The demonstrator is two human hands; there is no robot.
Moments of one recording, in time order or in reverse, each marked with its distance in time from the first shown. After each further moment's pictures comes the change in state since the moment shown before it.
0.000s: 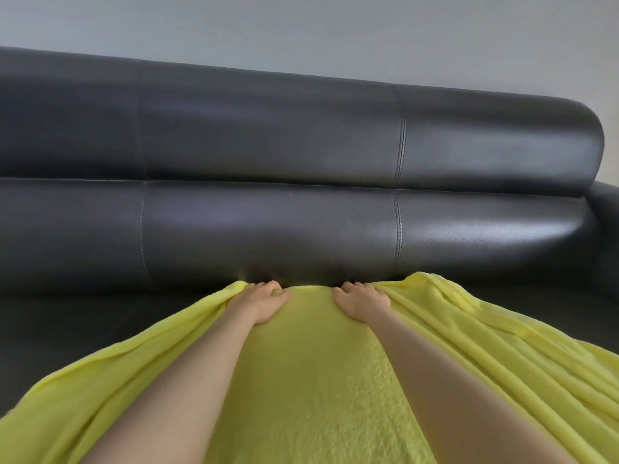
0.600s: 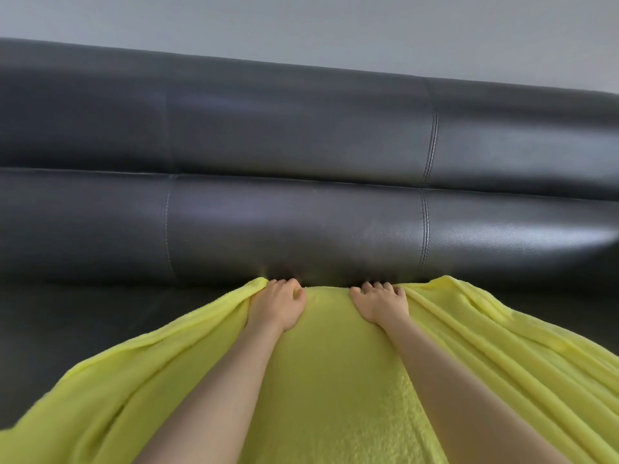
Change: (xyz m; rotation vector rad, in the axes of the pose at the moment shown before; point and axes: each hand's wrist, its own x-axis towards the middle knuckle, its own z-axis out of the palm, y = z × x) left_hand -0.006 -0.004 0.019 -0.005 0.350 0.071; right_hand 0.013 -0.006 0.018 -0.089 0.097 0.022
